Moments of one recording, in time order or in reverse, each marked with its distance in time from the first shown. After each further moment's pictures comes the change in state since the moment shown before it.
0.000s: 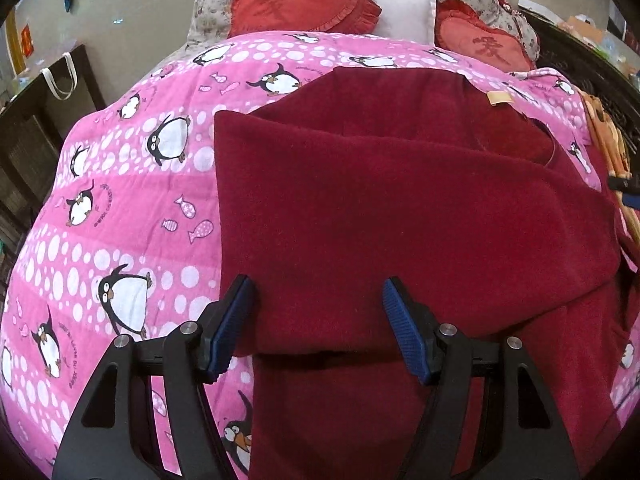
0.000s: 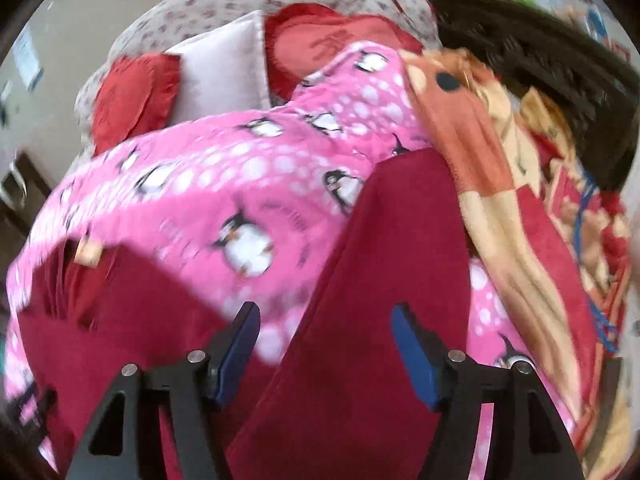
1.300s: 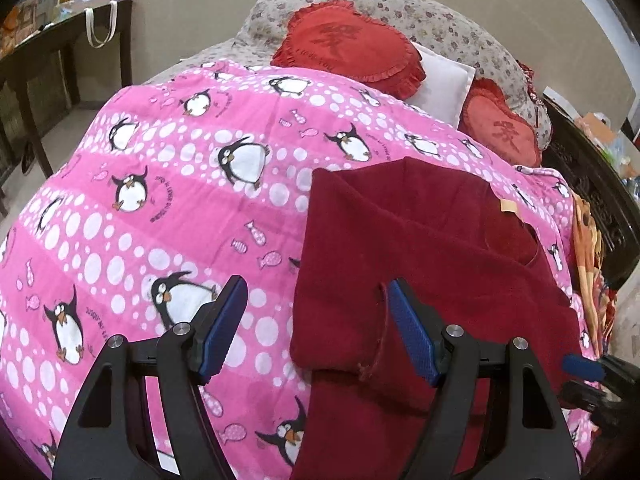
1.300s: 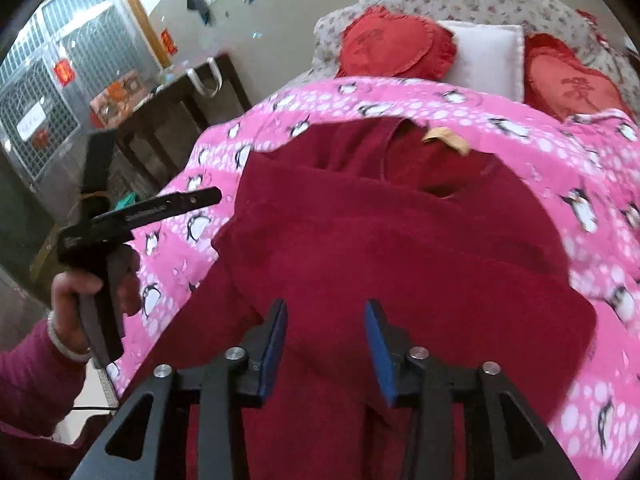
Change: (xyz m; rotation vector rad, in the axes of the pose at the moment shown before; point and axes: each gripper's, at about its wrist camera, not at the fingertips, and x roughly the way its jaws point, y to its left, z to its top) left arm -0.042 0.068 0.014 -0.258 -0.094 -0.114; right arm -0.090 0.152 -0.132 -0.476 0.029 0.555
